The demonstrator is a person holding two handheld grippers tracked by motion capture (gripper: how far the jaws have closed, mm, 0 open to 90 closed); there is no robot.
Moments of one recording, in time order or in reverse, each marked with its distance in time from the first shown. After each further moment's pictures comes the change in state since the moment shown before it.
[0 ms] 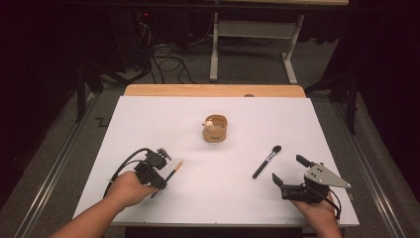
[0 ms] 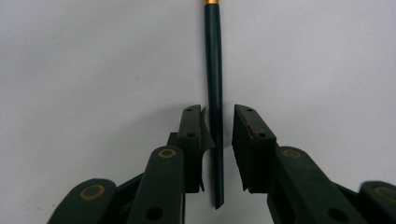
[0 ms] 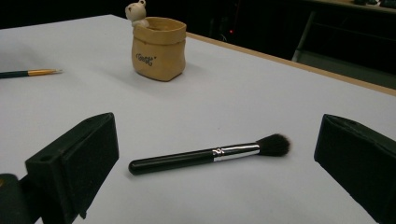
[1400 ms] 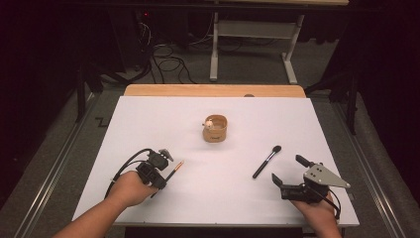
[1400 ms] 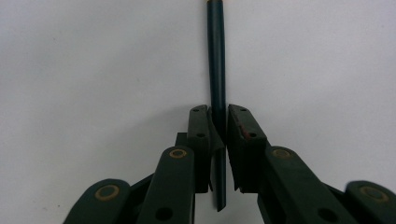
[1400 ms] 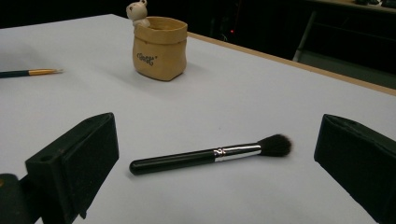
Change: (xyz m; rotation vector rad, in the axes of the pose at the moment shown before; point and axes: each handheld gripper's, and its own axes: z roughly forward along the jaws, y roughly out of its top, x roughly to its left) left arm -0.003 0.003 0.003 0.028 0.037 0.022; right arm 0.000 0.000 0.001 0.005 0.002 -0.003
